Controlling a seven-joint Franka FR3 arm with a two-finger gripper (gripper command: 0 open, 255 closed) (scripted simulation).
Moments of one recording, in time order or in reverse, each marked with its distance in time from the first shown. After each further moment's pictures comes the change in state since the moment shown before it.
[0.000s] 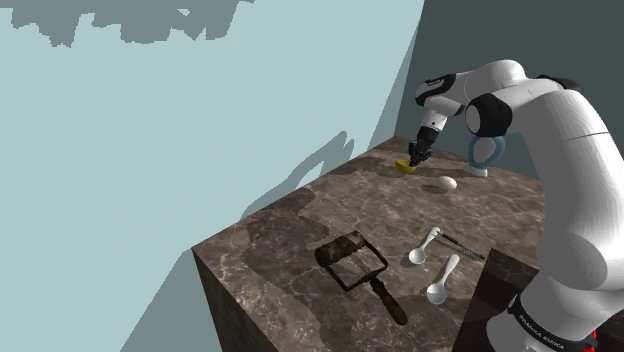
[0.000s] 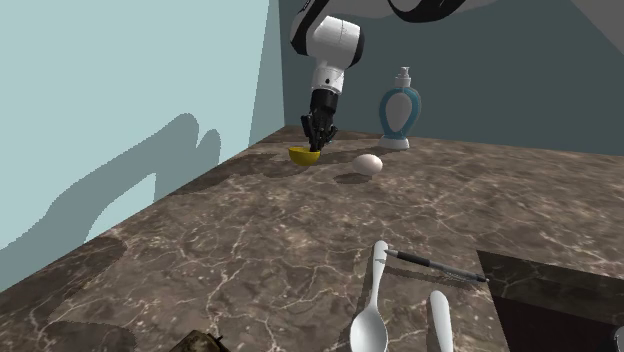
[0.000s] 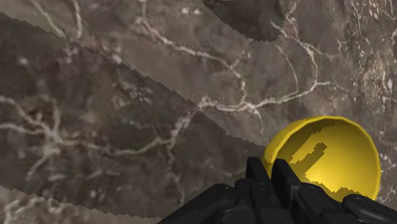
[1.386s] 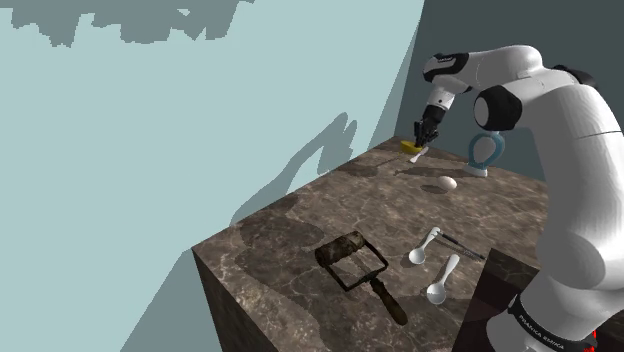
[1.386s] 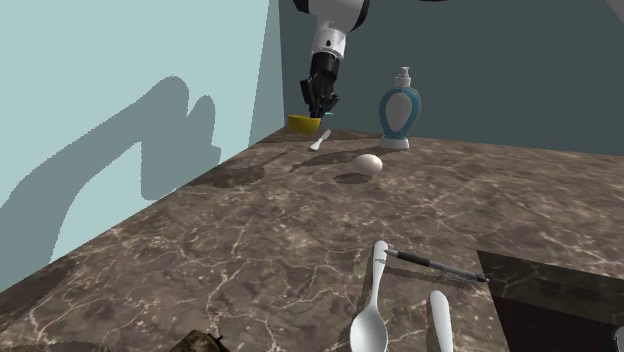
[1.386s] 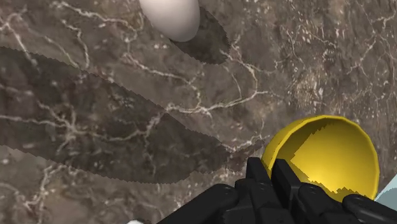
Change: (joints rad) arm -0.019 -0.067 -0.010 0.118 -0.019 -0.164 0.067
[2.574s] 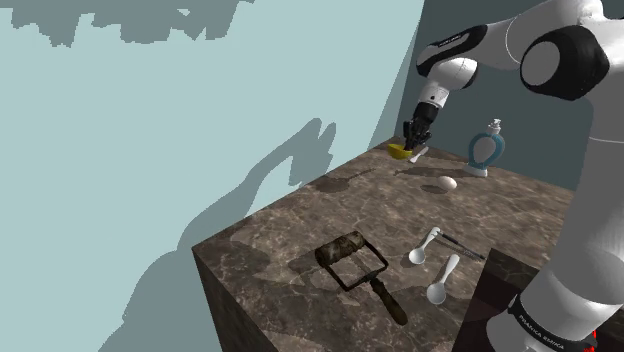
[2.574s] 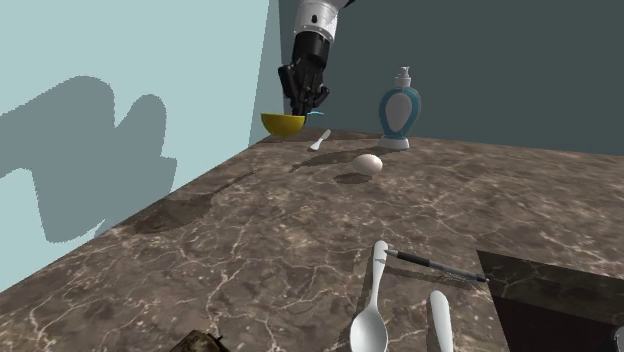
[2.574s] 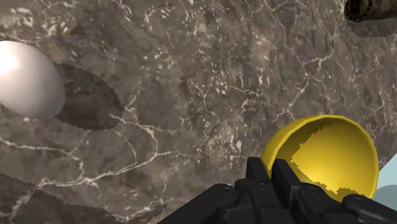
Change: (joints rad) arm 0.284 -0.458 -0.020 -0.613 -0.091 0.227 0.108
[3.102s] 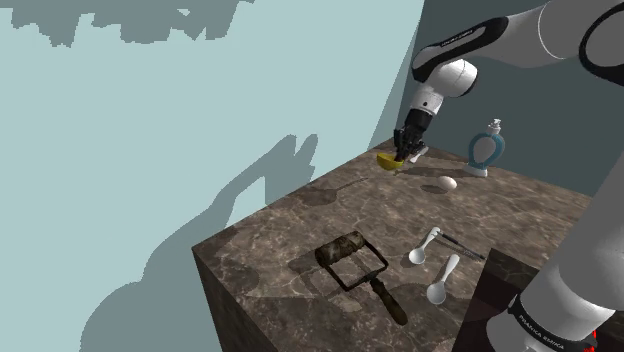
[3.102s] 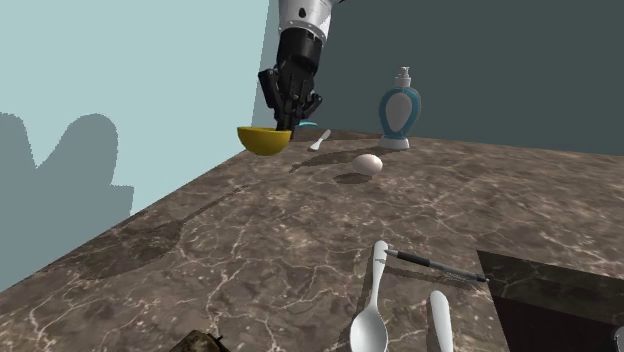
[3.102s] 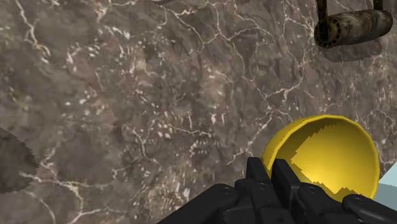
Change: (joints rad) arm 0.125 -0.238 0.050 -0.309 -0.037 0.160 0.128
